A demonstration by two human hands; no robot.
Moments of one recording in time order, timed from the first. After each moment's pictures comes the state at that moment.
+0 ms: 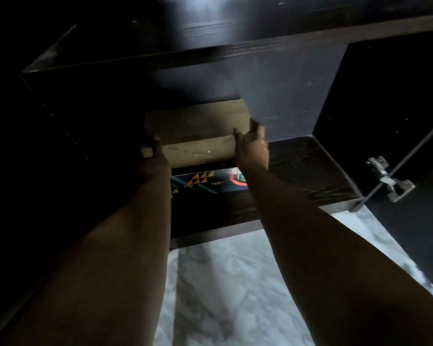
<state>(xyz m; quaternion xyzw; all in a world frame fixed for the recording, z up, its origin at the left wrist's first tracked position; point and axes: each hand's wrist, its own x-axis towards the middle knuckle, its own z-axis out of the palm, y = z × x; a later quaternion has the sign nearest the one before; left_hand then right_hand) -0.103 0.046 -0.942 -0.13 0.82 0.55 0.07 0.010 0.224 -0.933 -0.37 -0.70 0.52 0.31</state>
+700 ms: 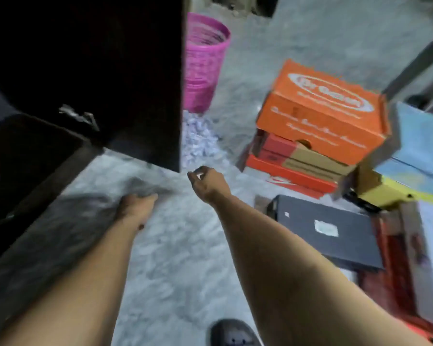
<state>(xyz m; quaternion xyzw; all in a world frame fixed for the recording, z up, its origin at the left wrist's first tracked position) 0.368 0.158 -0.973 0.33 0.79 0.24 0.46 0.559 0.199 -0.954 -0.70 -0.61 0.34 0.18</state>
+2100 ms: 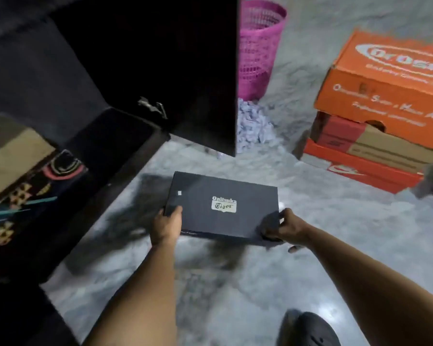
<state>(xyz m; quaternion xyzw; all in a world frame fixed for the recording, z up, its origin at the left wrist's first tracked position) 0.333 0.058 -0.987 0.22 0.84 0.33 0.37 0.643 0.089 -1.011 -0.70 -0.47 0.54 0.01</state>
